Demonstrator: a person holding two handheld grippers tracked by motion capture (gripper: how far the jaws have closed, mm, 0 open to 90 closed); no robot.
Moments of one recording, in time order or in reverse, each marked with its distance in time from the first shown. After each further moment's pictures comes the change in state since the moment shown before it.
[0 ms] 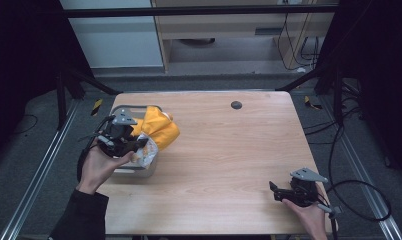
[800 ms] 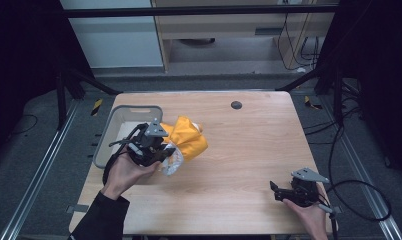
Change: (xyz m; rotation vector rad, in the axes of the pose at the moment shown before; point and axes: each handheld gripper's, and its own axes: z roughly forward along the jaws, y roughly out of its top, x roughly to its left) left arm -0.054 0.018 0.029 -0.005 -0.109 0.114; right arm -0.001 0.000 -0.002 -0.011 -0.002 0.005
